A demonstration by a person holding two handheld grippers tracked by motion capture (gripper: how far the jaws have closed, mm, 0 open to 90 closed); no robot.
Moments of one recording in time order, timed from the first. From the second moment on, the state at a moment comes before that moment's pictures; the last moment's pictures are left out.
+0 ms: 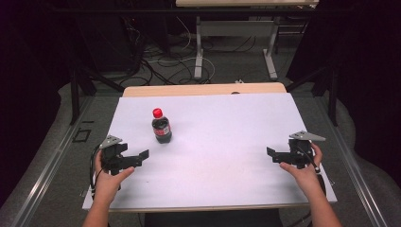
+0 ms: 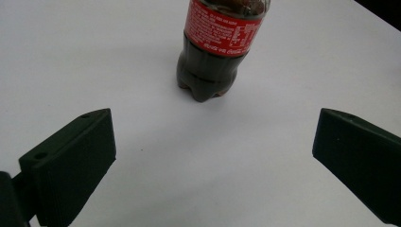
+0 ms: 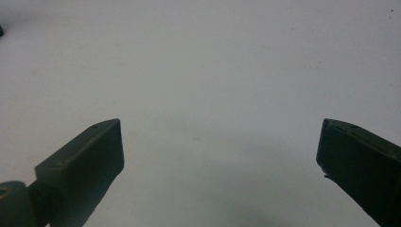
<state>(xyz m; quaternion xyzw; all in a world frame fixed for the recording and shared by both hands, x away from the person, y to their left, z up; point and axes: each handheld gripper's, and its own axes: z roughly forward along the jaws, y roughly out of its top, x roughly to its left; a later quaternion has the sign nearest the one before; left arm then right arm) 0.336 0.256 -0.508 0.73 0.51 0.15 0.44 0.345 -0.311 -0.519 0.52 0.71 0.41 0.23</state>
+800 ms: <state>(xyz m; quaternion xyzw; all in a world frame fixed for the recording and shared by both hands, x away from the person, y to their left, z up) 0.380 0.215 -0.491 0.73 0.48 0.17 0.45 0.339 -0.304 -0.519 0.51 0.72 0.40 0.25</state>
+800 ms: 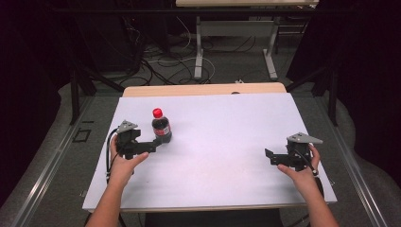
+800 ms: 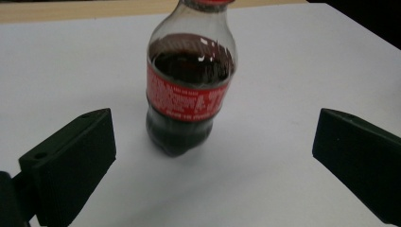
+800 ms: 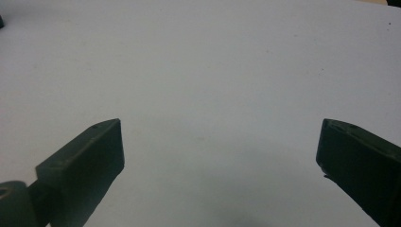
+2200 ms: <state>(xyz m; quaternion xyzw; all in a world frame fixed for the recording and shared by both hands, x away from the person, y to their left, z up) 0.435 0.187 -0.529 0.76 0.47 0.20 0.41 0.341 -0.304 -0.523 0.51 0.72 0.40 0.24</state>
